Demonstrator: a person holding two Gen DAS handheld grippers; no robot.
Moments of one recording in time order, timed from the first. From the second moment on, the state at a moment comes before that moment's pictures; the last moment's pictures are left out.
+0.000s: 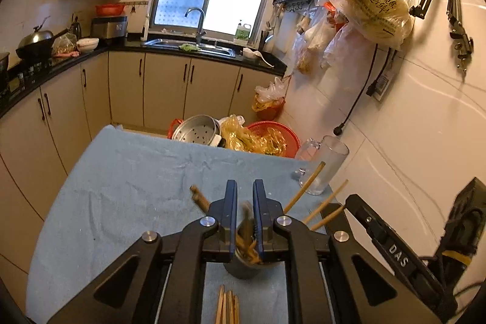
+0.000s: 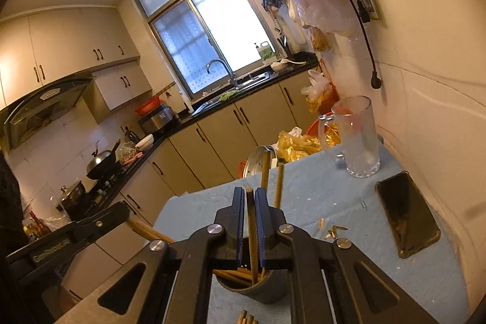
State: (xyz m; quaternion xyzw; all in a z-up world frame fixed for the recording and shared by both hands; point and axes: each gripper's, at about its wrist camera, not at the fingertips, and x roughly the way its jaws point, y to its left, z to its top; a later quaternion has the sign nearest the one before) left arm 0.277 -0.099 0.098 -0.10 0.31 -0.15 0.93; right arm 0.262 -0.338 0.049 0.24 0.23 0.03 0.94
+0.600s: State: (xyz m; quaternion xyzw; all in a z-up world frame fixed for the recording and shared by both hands) left arm 0.106 0.008 0.077 -0.10 0.34 -0.06 0.93; right arm 0.090 -0.305 0.064 0.19 0.28 0.08 0.94
